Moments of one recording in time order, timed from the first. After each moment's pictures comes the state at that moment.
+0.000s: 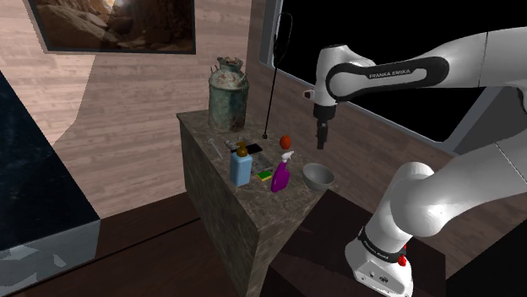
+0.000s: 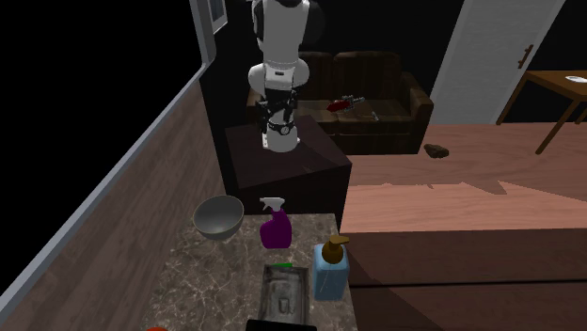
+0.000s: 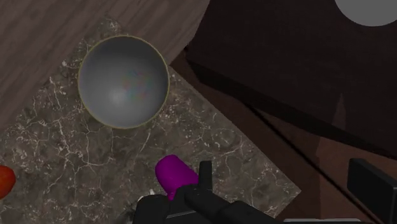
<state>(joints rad) 0.09 -0.58 -0.30 -2.53 -0.27 1.83 -0.52</state>
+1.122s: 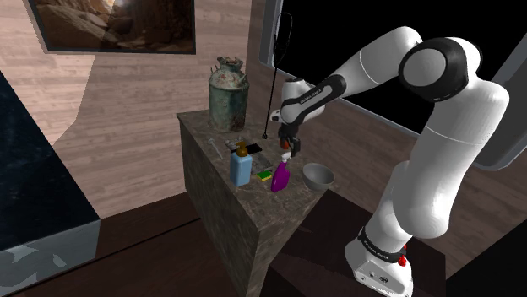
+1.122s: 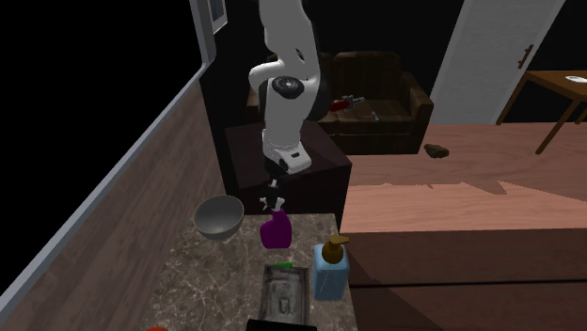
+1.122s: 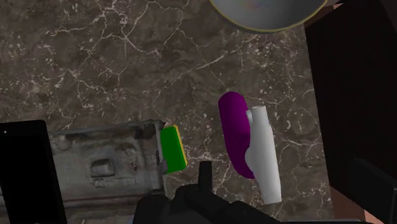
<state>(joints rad) 0.22 0.08 -0.50 -2.33 -0.13 2.33 -1.30</state>
